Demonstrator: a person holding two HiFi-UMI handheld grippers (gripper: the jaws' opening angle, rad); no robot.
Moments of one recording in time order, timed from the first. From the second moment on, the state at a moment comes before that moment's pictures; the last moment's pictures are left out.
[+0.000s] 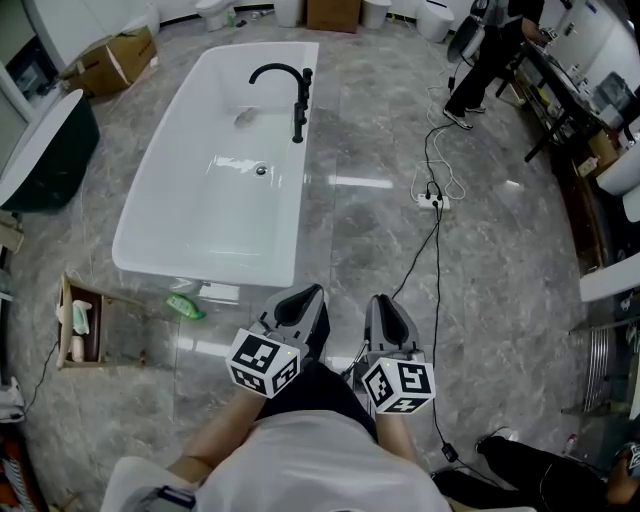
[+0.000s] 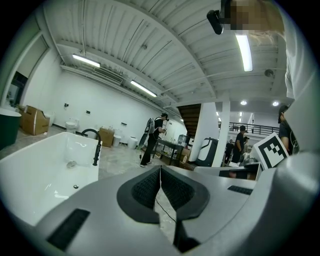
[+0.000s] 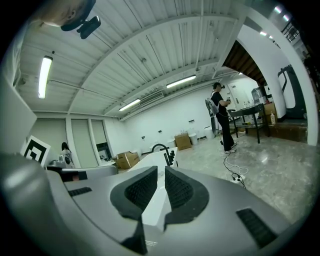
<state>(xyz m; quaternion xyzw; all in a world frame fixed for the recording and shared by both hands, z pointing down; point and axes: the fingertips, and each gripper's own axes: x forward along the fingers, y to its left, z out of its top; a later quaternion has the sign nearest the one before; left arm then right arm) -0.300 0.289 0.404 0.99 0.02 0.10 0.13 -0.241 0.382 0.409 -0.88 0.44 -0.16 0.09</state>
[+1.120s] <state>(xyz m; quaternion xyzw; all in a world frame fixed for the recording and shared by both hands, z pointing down) -0.095 0.122 0.403 0.98 -0.02 0.09 0.16 -0.045 0.218 0.401 -0.85 0.49 -0.17 0.06</state>
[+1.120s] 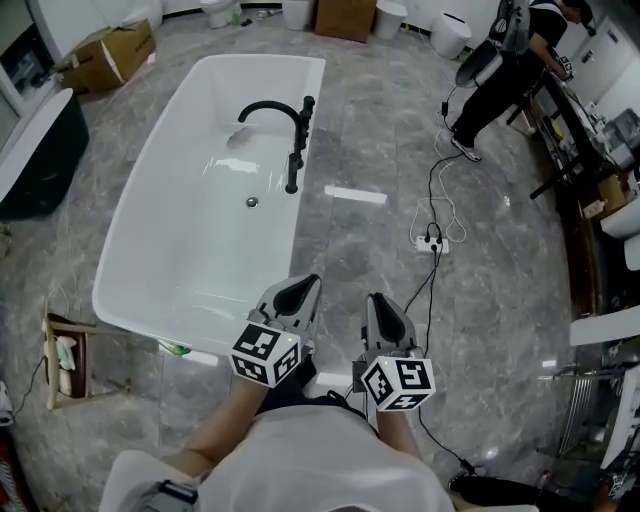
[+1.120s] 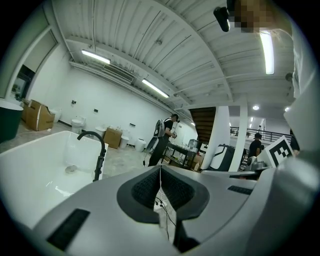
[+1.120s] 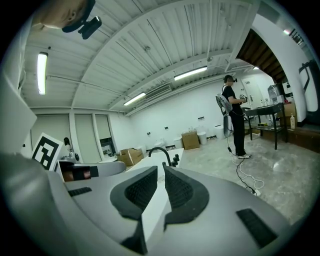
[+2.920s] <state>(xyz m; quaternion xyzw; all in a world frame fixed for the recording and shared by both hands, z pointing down) 0.046 -0.004 0.433 0.96 -0.13 0.10 0.21 0.117 0.072 0.422 -0.78 0.59 -0.21 0.06</state>
